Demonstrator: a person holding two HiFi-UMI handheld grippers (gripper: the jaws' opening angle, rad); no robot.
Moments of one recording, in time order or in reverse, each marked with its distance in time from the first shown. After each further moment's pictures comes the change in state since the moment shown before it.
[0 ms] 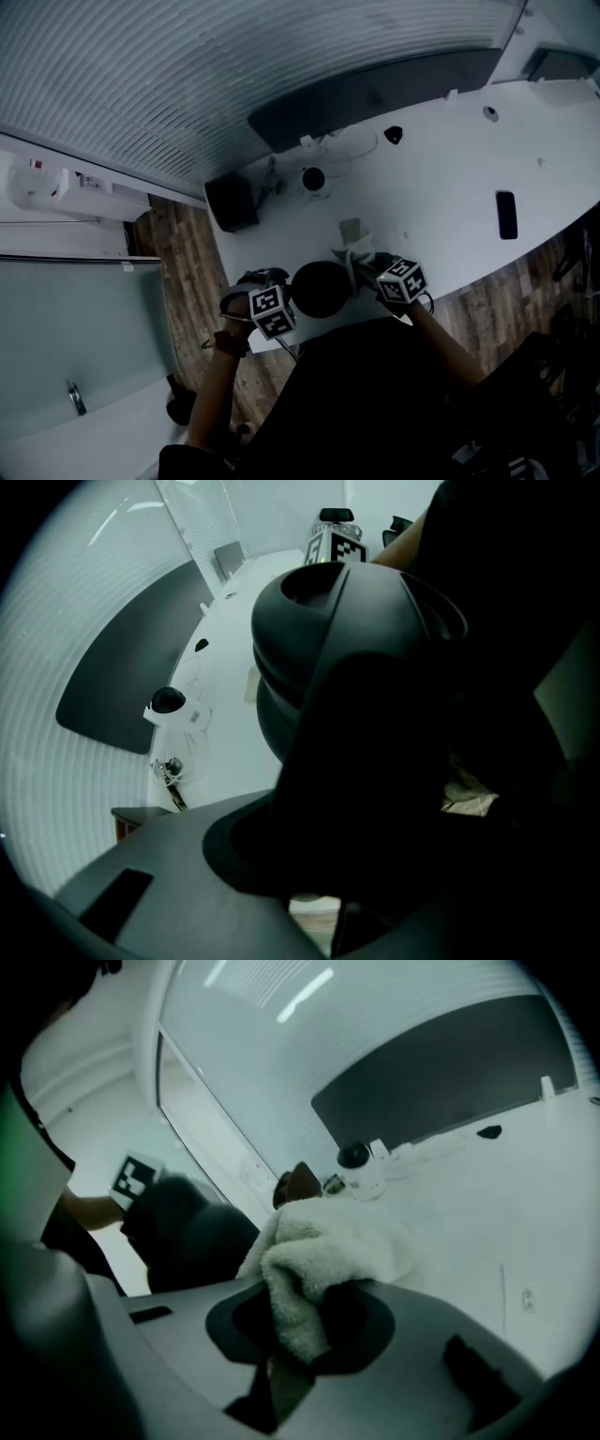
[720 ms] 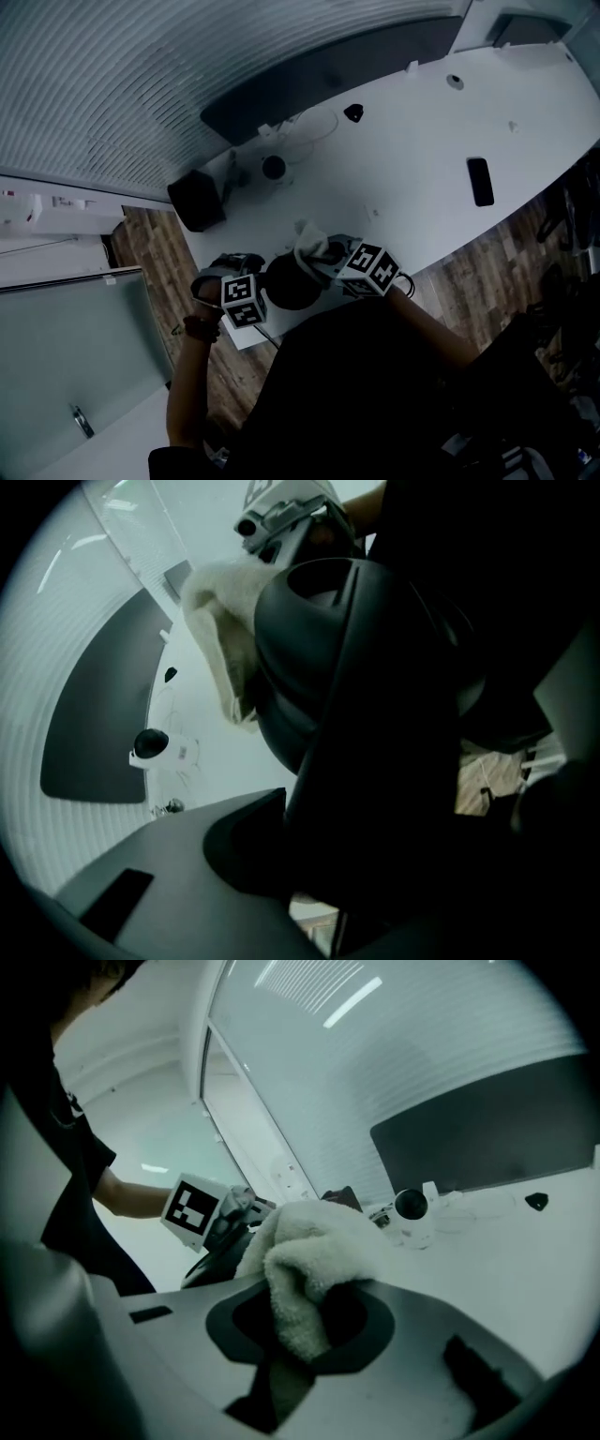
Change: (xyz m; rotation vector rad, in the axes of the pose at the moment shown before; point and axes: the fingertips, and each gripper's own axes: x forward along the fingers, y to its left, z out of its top) left arm -0.002 0.014 0.010 0.263 0.001 -0.025; right arm -0.018 0.083 0.070 -0.182 -0.018 0.115
